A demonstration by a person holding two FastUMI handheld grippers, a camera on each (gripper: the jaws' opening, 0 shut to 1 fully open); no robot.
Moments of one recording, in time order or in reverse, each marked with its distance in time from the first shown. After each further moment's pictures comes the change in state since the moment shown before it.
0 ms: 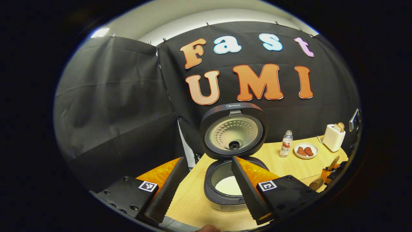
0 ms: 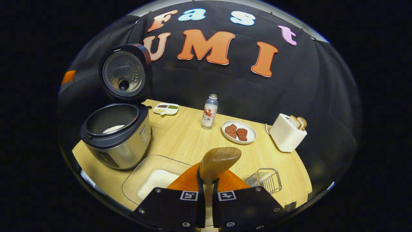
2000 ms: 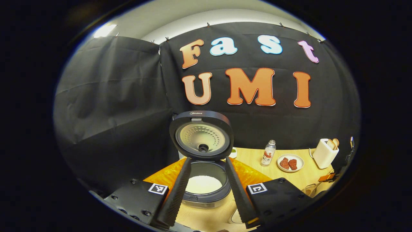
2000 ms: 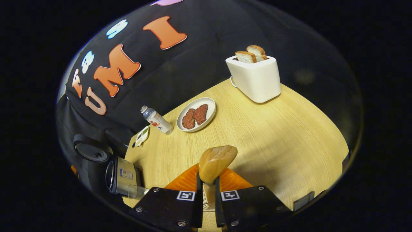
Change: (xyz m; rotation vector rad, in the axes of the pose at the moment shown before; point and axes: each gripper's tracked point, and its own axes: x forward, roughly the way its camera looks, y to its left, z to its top) left arm -0.033 -0.130 0.042 -0.113 0.019 0.035; right arm 0.070 -0.201 -0.062 0.741 0.240 0.102
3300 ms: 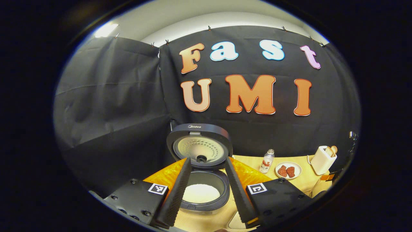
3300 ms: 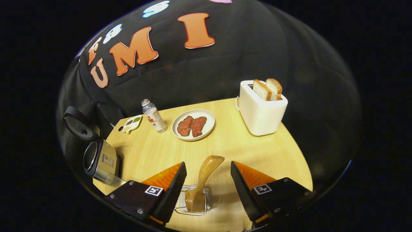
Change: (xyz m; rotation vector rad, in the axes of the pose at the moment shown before) left arm 0.005 0.000 0.028 -0.003 -0.028 0.029; right arm 0.003 0.007 0.050 -0.305 0.041 -0.064
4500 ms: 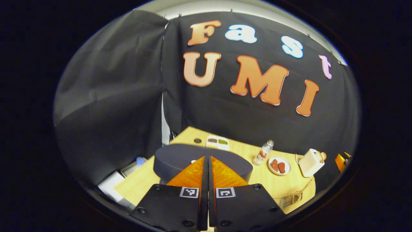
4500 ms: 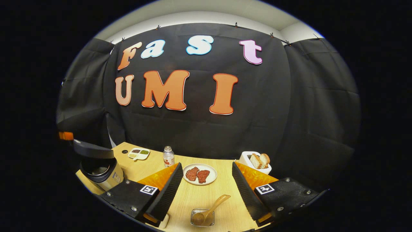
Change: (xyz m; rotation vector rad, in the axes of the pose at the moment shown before) left arm 0.068 0.048 -0.007 -0.138 0.098 -0.135; right arm -0.152 0.090 0.111 -0.285 -0.557 -0.087
